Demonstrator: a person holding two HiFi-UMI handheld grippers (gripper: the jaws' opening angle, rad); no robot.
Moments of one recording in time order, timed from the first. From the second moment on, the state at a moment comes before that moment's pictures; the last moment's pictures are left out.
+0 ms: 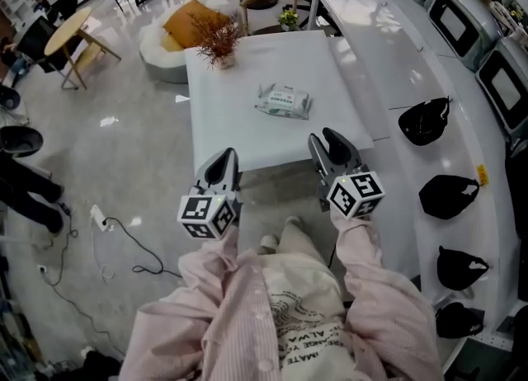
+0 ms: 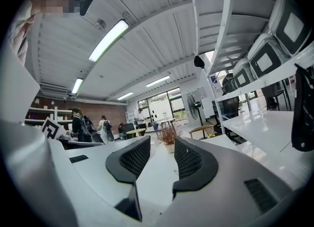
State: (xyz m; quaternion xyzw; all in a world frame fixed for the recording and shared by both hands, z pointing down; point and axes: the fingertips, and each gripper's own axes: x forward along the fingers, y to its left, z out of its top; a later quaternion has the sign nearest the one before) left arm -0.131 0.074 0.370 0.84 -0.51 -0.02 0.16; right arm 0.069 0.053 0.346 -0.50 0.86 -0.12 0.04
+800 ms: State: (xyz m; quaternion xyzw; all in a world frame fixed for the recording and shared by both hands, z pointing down) left arm -0.110 -0.103 0.442 0.82 -0.53 0.04 0.23; right arm 0.072 -0.146 0.438 -0.44 0.88 -0.16 -0.08
